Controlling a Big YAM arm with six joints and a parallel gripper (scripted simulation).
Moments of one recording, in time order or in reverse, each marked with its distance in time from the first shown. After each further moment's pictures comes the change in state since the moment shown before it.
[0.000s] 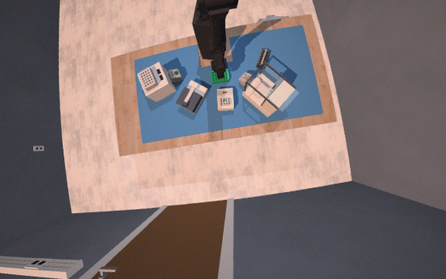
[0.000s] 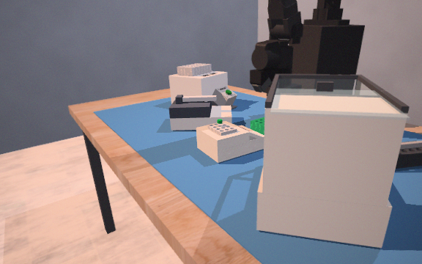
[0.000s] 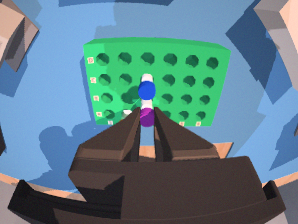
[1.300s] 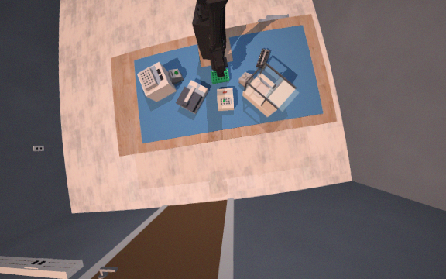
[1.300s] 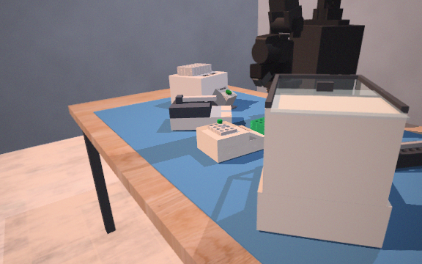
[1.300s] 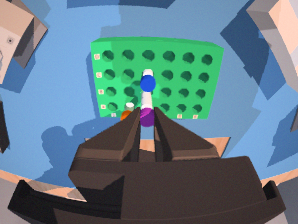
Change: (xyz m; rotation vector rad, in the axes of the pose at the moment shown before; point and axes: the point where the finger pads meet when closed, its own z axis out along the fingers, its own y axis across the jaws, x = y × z) arm -0.002 0.001 -0.016 0.000 -0.006 0.000
